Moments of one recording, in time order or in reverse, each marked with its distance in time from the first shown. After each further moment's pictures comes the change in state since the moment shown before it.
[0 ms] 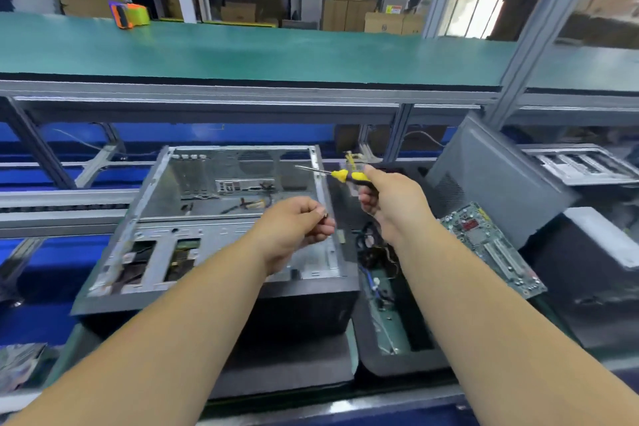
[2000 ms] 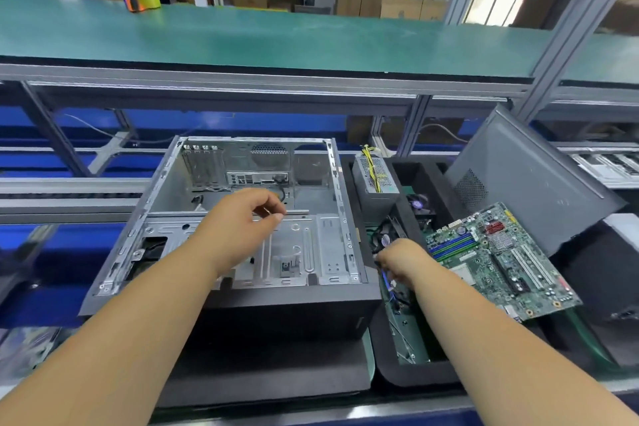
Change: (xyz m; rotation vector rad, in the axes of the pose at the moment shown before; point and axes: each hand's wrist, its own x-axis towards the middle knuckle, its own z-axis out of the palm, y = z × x) left_hand -0.020 -0.001 -0.104 0.821 0.250 0.309; right_hand 0.057 0.108 -0.034 -1.086 -0.119 0.316
